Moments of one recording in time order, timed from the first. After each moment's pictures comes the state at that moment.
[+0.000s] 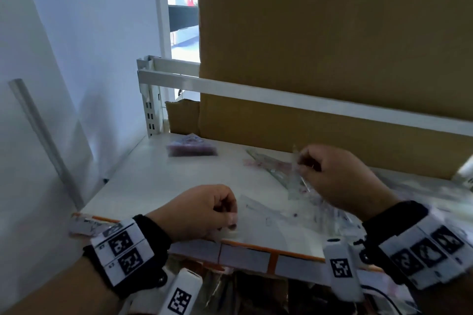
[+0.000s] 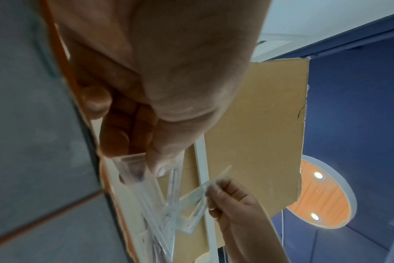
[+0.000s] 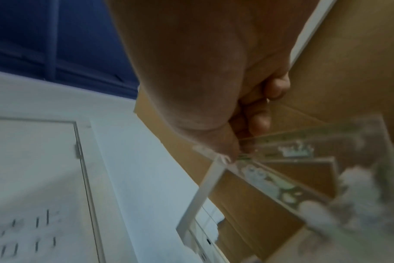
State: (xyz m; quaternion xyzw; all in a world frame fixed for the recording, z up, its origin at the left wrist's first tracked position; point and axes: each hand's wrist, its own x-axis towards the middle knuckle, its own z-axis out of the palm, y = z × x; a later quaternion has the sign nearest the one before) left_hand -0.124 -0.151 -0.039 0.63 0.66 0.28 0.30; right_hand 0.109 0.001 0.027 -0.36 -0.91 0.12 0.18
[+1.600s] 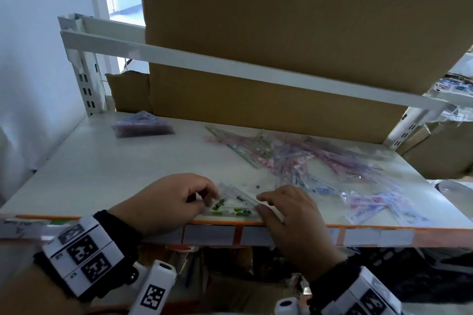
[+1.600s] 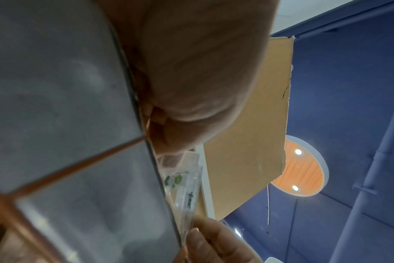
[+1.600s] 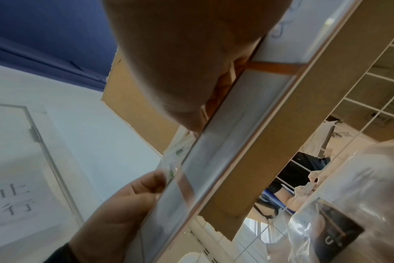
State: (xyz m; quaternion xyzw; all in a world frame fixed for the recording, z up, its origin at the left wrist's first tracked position) left_hand -0.111 -0.141 -0.056 0.73 0.60 0.25 0.22; right_hand 0.148 -0.080 -0.070 -0.40 -0.87 0.09 0.26
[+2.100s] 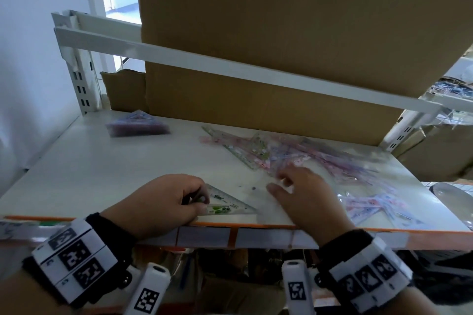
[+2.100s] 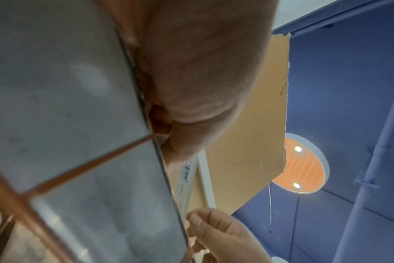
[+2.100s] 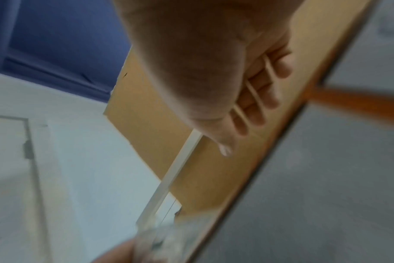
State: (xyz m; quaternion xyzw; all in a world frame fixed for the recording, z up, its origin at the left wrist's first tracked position) left_hand -0.110 -0.142 -0.057 0.73 0.61 0.24 0.19; right_hand 0.154 -0.037 -0.042 -0.52 -0.83 0.09 0.16
